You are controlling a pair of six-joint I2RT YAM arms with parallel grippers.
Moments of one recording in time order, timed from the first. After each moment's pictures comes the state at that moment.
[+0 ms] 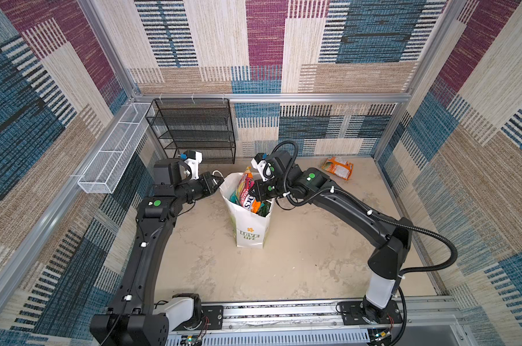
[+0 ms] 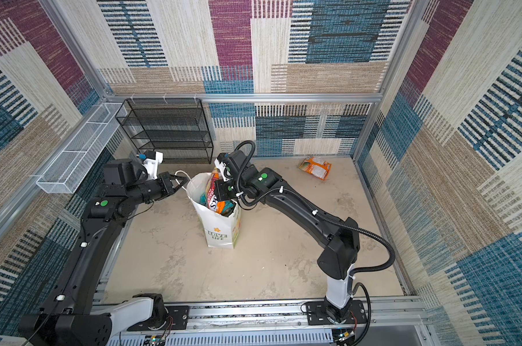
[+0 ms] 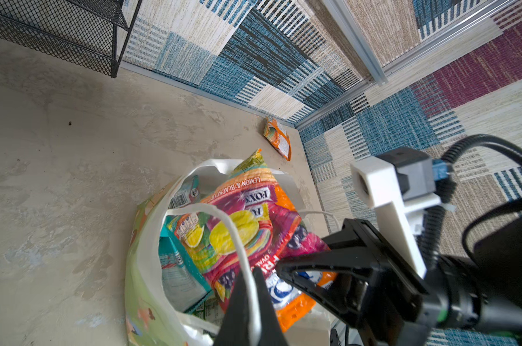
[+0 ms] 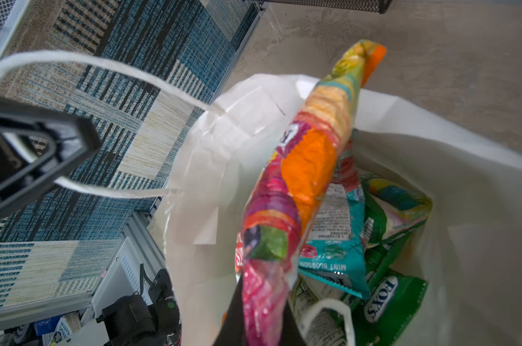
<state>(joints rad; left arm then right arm) -0.03 1.19 1.31 -0.64 0.63 -0.48 0.84 1.82 1.90 -0.77 -0.21 0.46</state>
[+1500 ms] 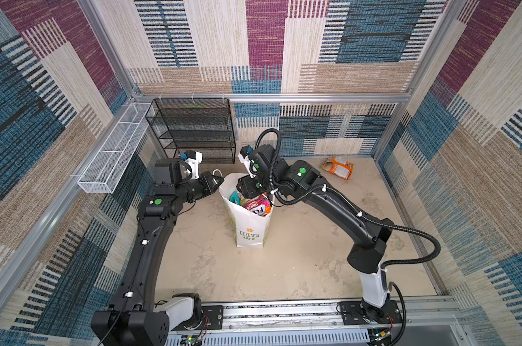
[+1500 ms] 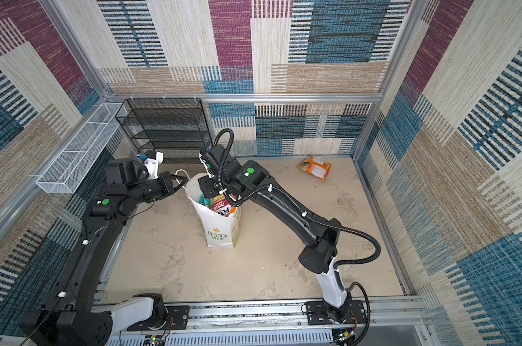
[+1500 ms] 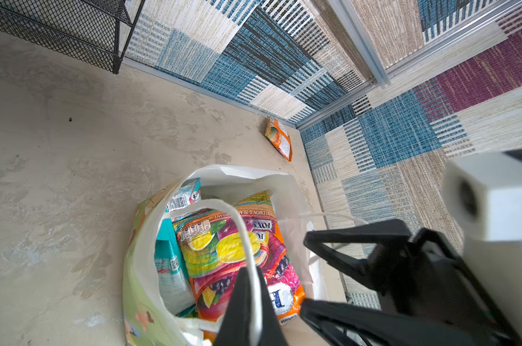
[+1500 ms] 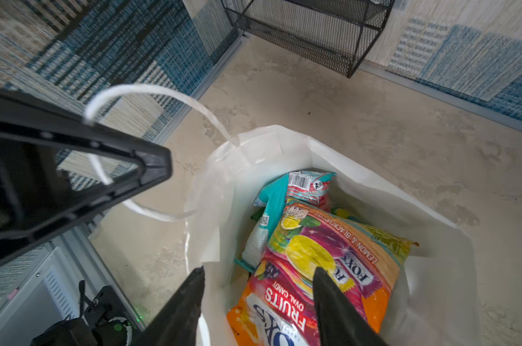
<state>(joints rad) -0.02 1.20 1.31 -0.63 0.64 -0.49 0.93 2.03 2.35 -1.06 0.07 0.32</state>
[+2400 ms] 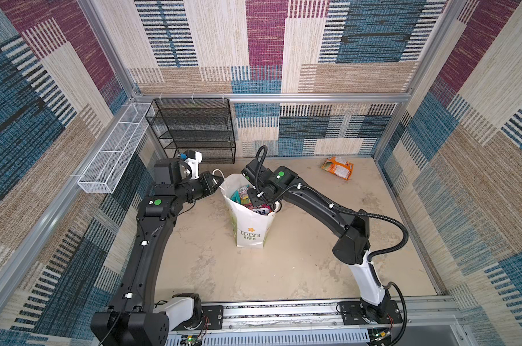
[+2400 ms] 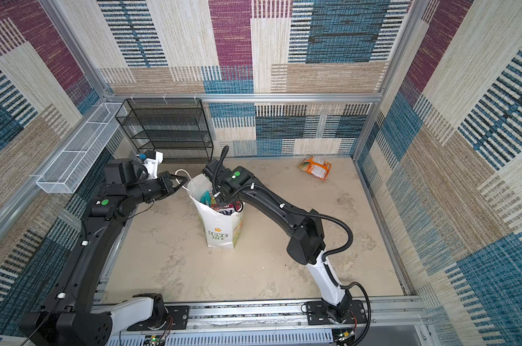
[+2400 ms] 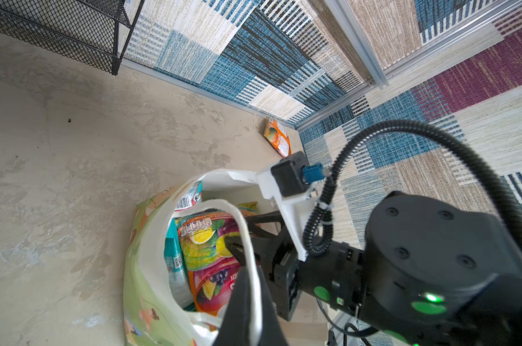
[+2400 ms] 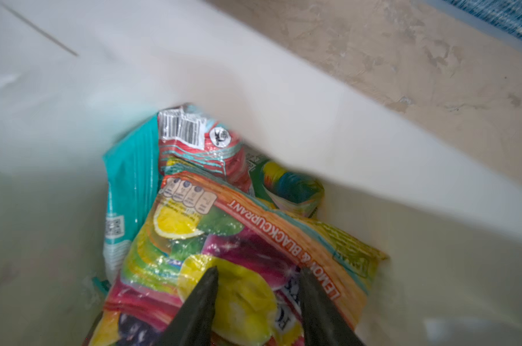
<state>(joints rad) -0.02 1.20 1.31 -0.63 0.64 -0.49 0.88 2.19 2.27 -1.17 0.21 0.35</state>
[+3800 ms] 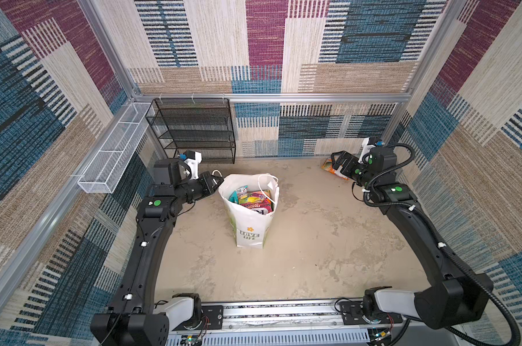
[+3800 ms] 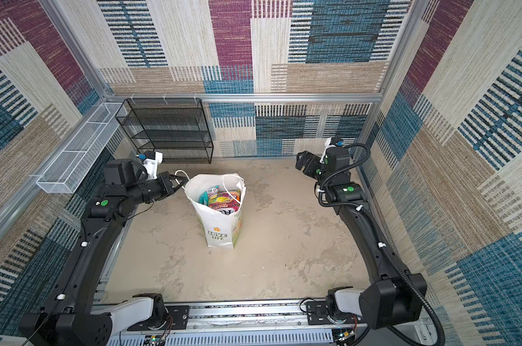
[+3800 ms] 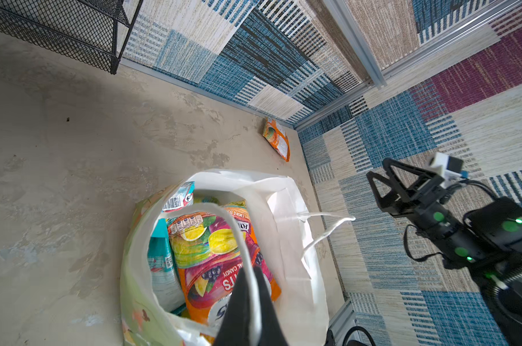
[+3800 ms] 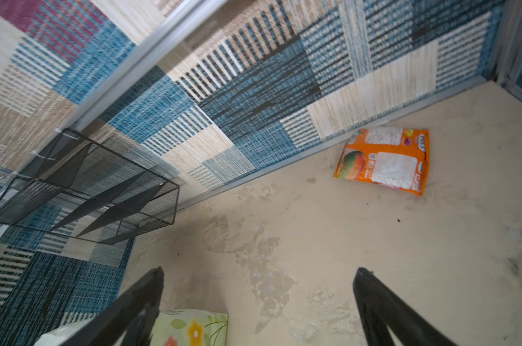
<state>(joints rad) -0.02 1.19 1.30 -0.63 0.64 -0.50 0.10 1.31 1.22 -0.30 -0.12 0.59</state>
